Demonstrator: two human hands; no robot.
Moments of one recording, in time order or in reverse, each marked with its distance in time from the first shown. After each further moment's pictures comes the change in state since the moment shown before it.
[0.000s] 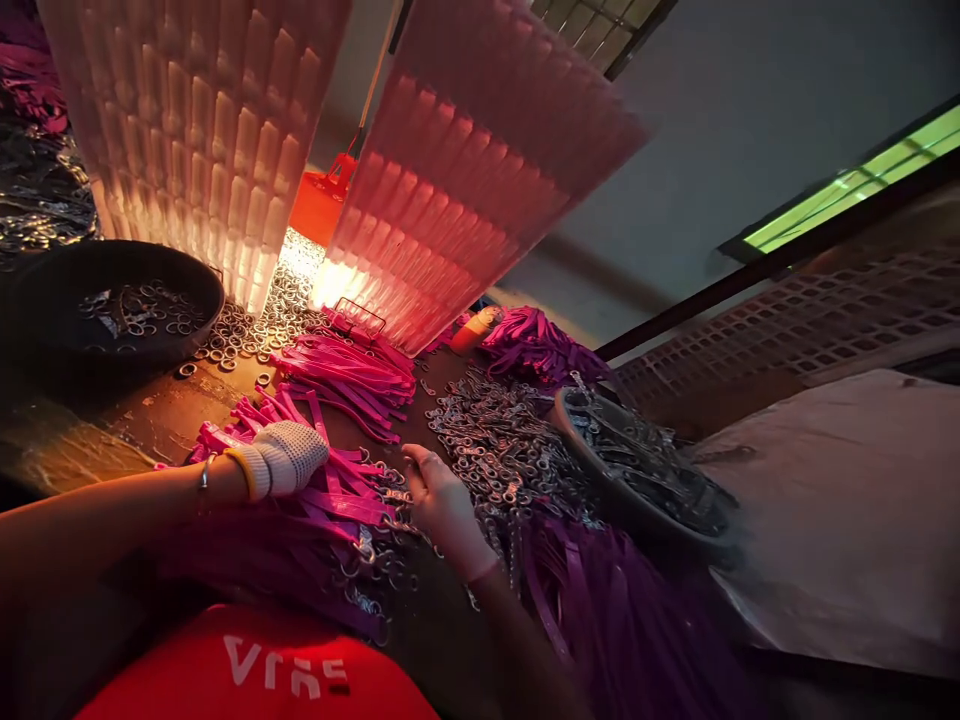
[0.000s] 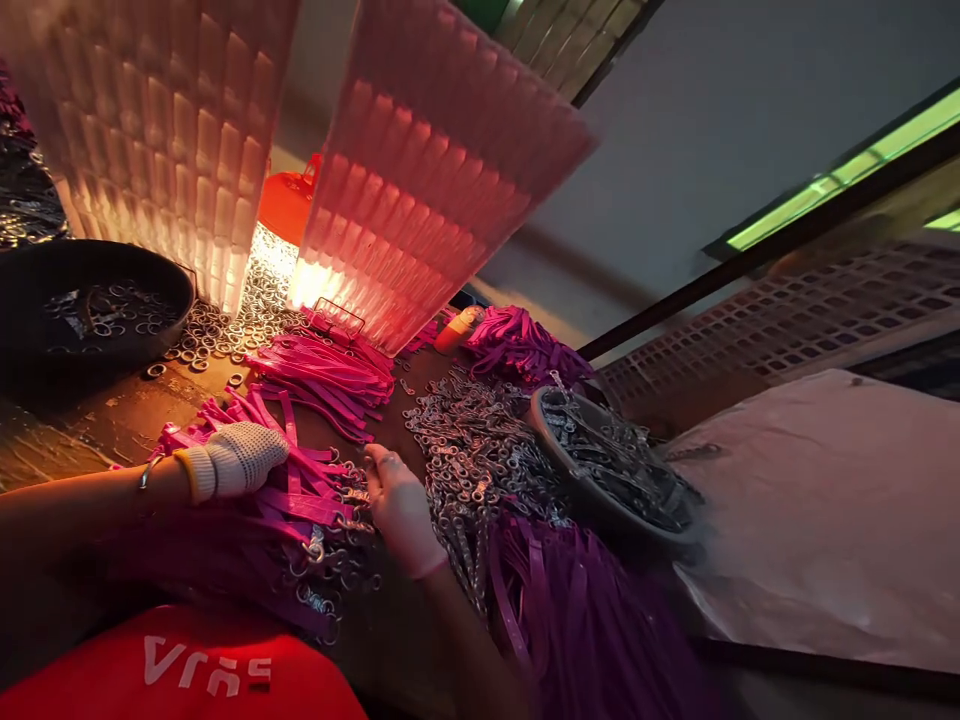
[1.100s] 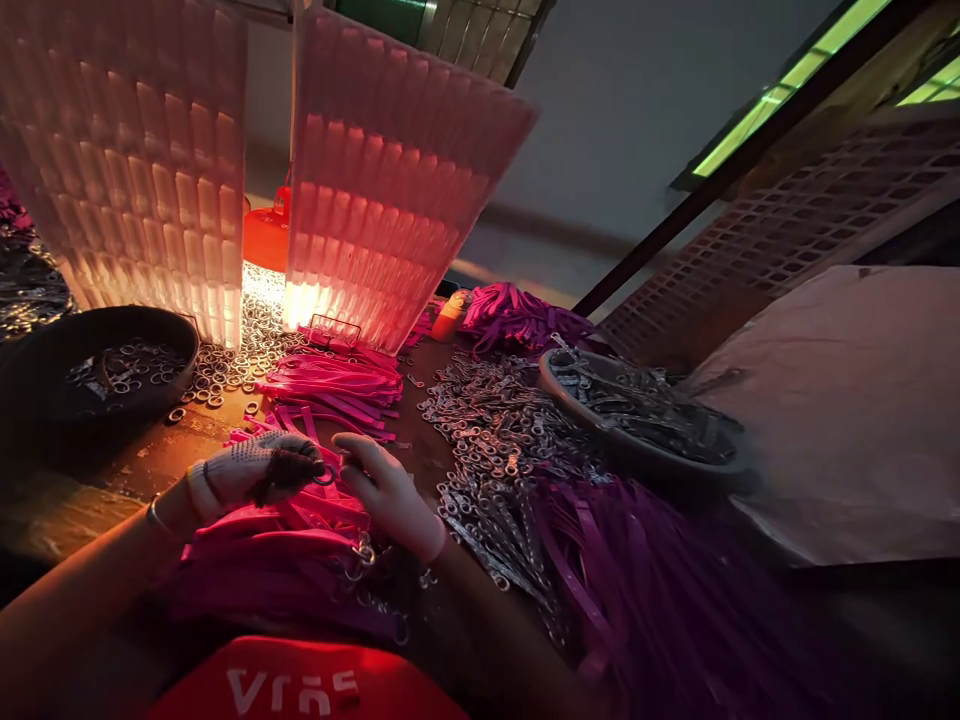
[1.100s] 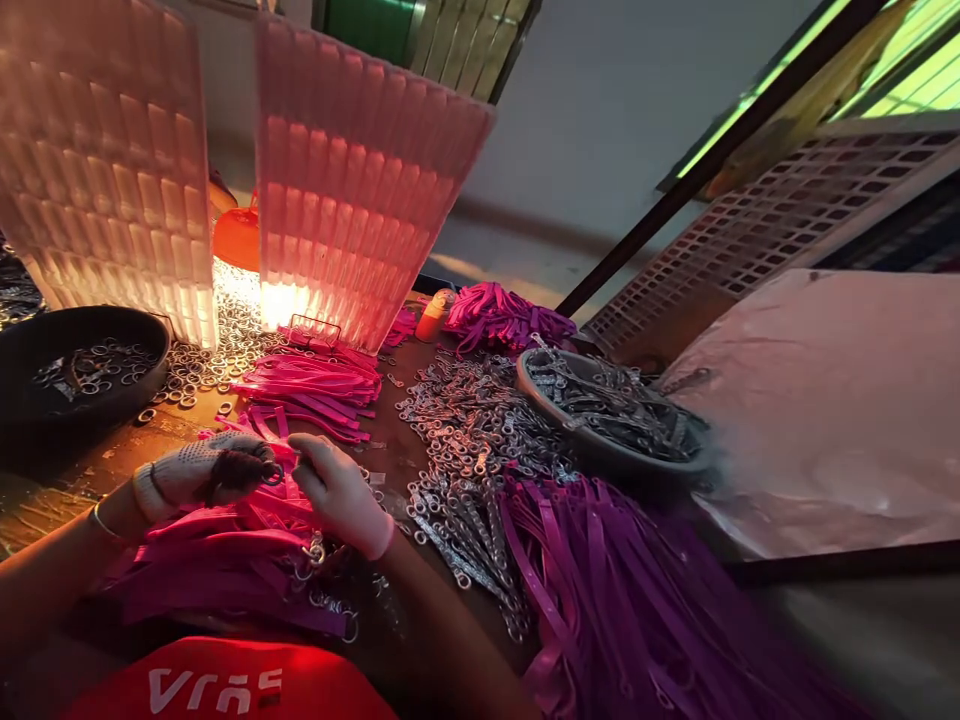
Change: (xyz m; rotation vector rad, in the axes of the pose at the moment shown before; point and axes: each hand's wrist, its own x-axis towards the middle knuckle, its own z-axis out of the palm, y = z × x) left_hand -0.017 0.043 -0.049 -0.517 -0.457 -0.235; right_hand 0.024 -0.079 0.012 0.567 0.060 -0.192
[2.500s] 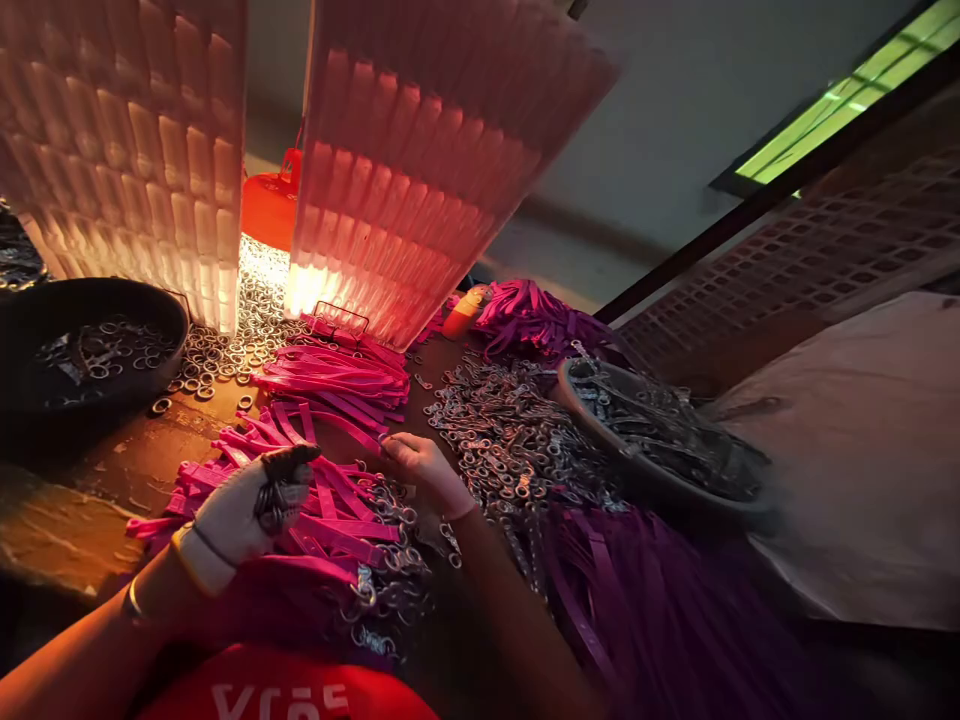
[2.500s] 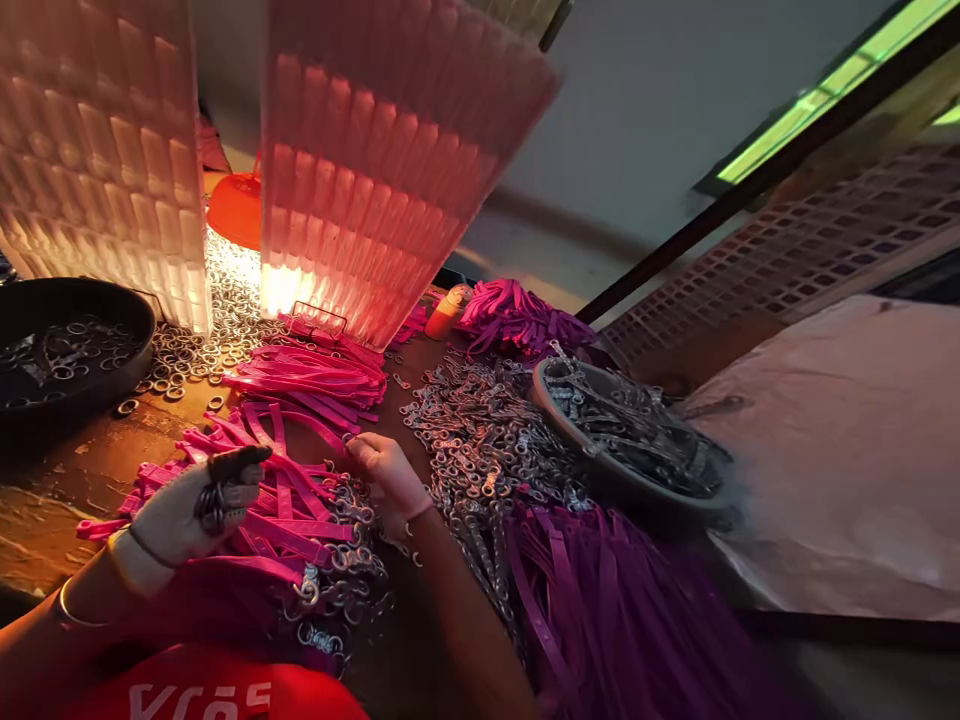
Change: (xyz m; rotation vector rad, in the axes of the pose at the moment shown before) left_hand 0.012 -0.006 0.033 -1.021 0.306 -0.225; right_hand 0.018 0.104 -0.049 -0.218 -0.224 0.415
